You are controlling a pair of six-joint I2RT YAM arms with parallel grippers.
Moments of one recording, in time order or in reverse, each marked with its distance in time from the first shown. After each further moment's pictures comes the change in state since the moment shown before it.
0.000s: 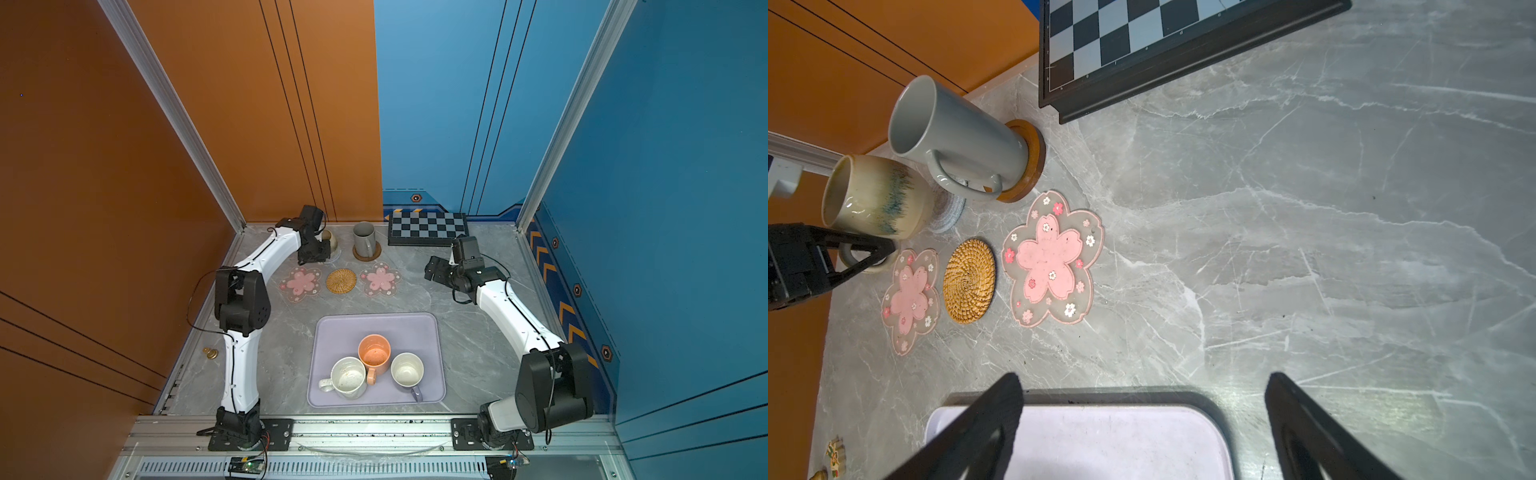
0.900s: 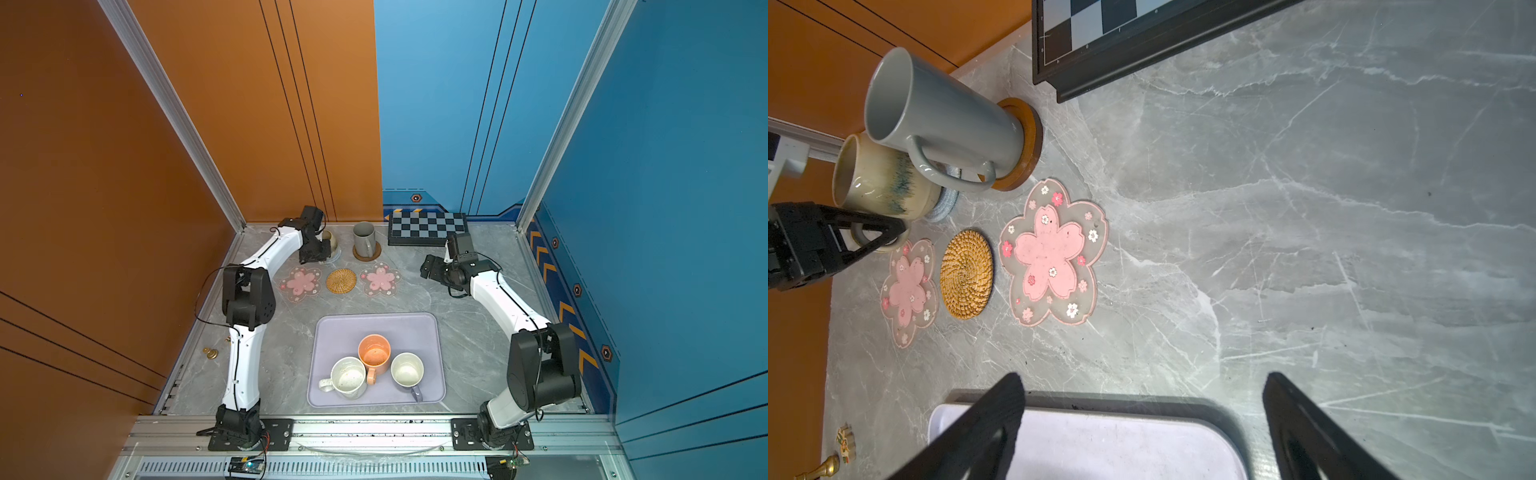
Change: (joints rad) left arm 0.003 0.093 0.086 -0.006 0.018 0.001; right arm 0.000 0.101 0.055 -0.006 -0.045 -0.001
